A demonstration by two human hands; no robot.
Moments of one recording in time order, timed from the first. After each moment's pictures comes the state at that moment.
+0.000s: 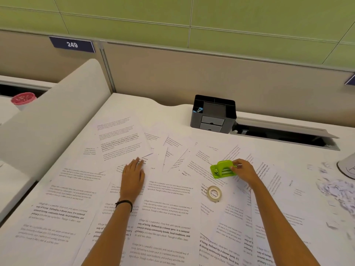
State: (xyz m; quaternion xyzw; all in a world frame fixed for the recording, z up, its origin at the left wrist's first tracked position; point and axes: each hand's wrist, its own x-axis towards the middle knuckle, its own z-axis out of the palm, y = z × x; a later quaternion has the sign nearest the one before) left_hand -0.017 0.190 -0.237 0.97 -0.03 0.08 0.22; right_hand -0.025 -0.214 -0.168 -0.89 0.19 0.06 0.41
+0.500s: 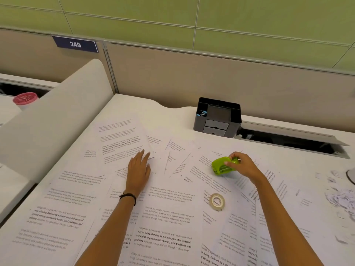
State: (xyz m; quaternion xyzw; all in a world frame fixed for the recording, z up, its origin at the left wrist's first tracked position) left_hand 0.013 0.175 -0.213 0.96 -0.07 0.12 0.24; right_hand 0.006 -0.201 -0.136 -0.88 0.10 0.07 0.46
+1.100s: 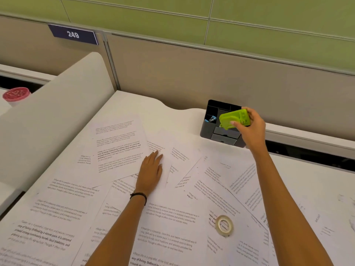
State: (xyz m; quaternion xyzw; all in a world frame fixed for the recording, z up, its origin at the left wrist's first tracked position) left_hand 0.067 0.144 -0.227 0.96 -0.08 0.05 0.25; right_hand 0.133 -0.175 -0.073 -0.84 0.03 -0.21 0.50
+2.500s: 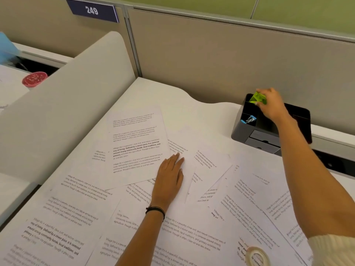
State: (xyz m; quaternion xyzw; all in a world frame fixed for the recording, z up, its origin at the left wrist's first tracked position) left_hand 0.067 0.142 -0.232 0.97 -0.04 0.06 0.25; right_hand 0.295 -0.159 -0.102 -0.97 -0.03 -0.04 0.23
